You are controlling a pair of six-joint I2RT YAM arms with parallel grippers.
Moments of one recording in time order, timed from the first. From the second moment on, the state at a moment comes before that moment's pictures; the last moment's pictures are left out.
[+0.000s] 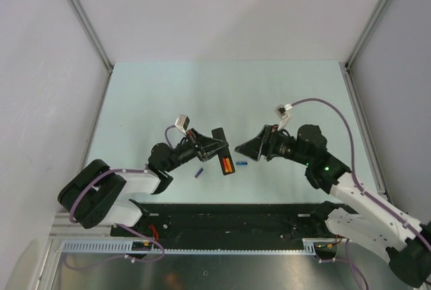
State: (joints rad) left arm -0.65 1.37 0.28 1.30 0.43 -1.56; right arm 0.67 0.86 0.61 0.10 -0.47 0.84
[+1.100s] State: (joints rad) left arm -0.62 1.34 0.13 1.30 0.45 -1.47; right arm 0.52 1.49 0.81 -0.49 0.31 0.56
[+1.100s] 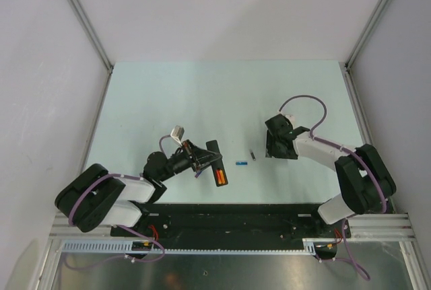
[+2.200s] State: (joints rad) left arm -0.62 1.34 0.13 1.30 0.46 -1.47; right arm 0.47 1.60 0.88 -0.42 0.22 0.52
